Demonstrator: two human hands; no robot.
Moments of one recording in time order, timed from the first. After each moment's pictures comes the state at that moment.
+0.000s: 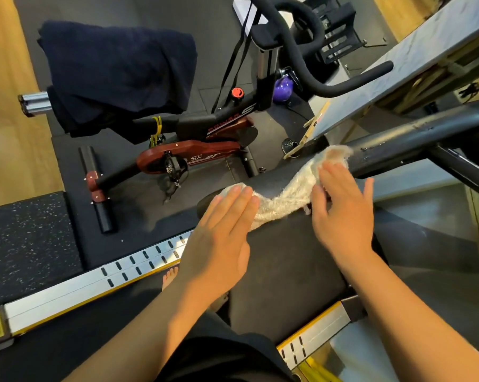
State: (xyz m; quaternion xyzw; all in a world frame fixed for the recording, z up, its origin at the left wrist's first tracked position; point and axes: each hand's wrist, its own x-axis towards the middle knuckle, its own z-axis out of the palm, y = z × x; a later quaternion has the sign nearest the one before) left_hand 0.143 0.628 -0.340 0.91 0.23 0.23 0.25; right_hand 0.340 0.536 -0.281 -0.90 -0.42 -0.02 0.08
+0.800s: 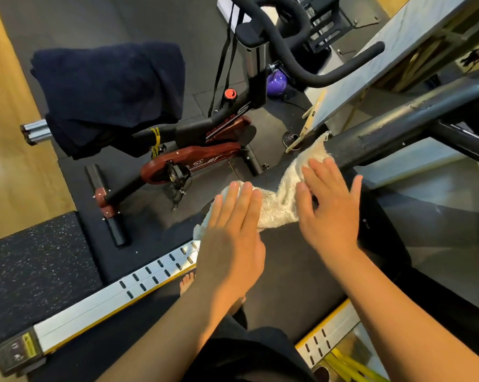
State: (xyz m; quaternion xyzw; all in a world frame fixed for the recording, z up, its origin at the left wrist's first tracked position) left_hand 0.156 0.626 -0.330 0.91 0.26 0.20 0.24; right_hand 0.313 0.544 -0.295 -0.91 -0.40 -0.03 0.15
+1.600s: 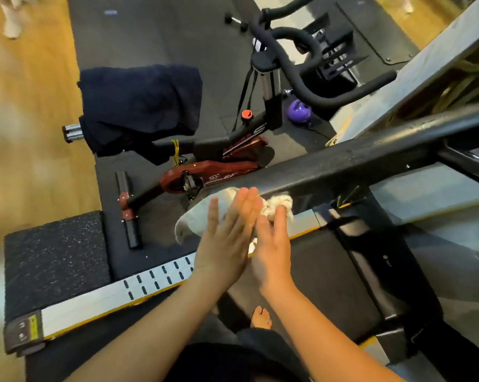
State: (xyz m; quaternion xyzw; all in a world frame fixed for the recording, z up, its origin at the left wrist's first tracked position) left_hand 0.183 0.590 -0.363 0.95 0.29 0.07 -0.07; right_hand 0.251 0.532 -0.315 -0.77 -0.19 0.31 0.52
